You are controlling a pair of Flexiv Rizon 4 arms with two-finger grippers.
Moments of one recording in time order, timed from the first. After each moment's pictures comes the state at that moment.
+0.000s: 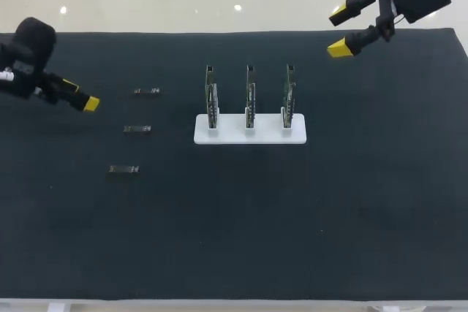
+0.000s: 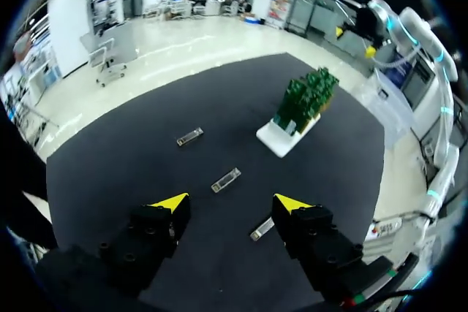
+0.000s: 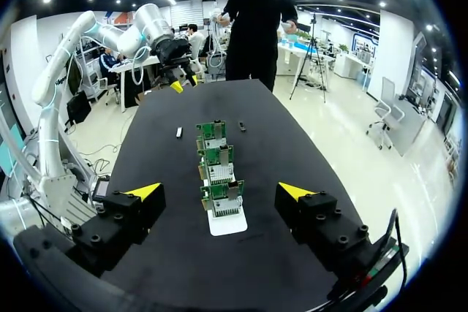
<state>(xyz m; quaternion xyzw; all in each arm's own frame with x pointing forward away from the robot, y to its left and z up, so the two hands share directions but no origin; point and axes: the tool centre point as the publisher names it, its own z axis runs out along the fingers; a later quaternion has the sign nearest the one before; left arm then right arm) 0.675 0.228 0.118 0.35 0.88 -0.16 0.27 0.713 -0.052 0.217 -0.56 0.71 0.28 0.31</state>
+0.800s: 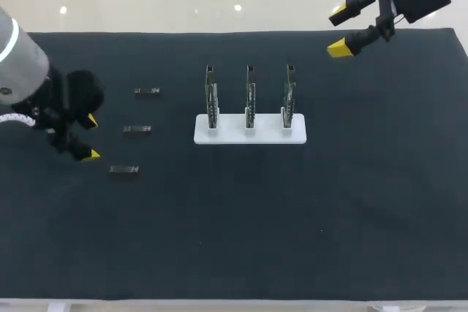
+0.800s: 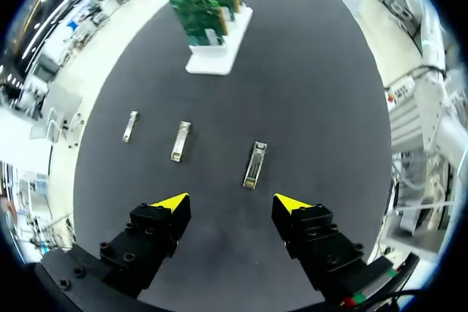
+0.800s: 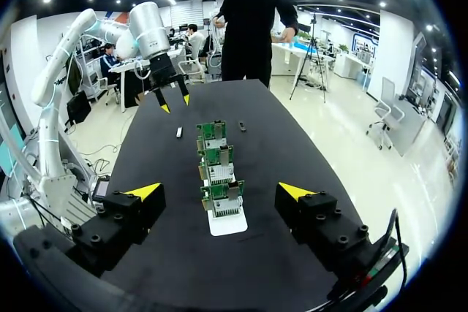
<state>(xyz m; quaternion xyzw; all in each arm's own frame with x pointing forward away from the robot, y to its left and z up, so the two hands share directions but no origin) 0.632 0.224 0.058 0.64 0.76 -0.01 0.14 0.713 -0.051 0.218 -0.56 0.71 0.28 0.31</state>
